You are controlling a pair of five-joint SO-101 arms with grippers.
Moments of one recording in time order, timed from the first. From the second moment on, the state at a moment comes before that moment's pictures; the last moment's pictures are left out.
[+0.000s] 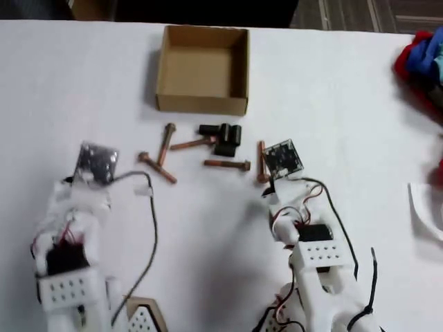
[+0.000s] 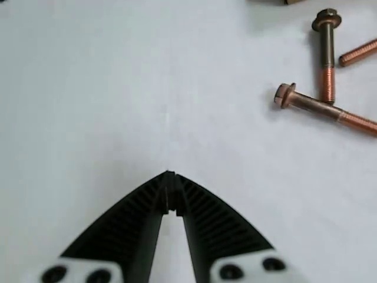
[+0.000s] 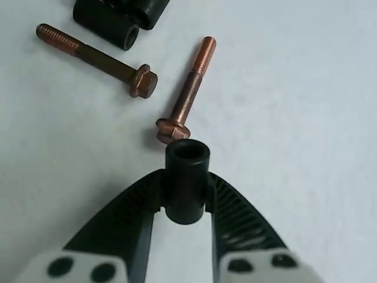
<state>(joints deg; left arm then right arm) -22.1 -69.3 71.2 51.8 -25.0 -8.8 -48.1 80.4 26.2 19.3</state>
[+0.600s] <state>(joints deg) -12.5 14.5 3.1 89.3 21.6 -8.8 -48.1 80.4 26.2 19.3</state>
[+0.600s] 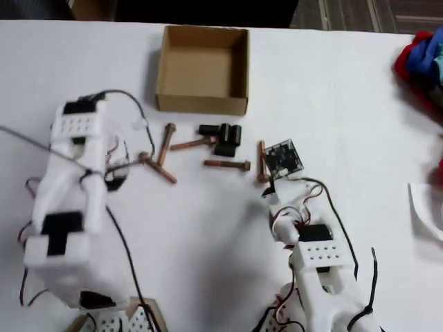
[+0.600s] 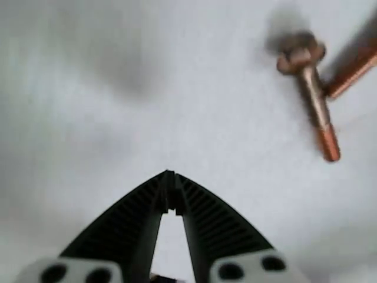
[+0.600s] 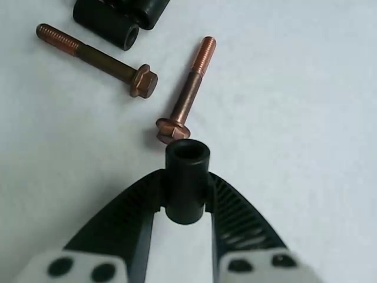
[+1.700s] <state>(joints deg) -1.6 44.4 -27.6 97.5 44.9 -10.9 -48.2 80.9 26.2 19.3</state>
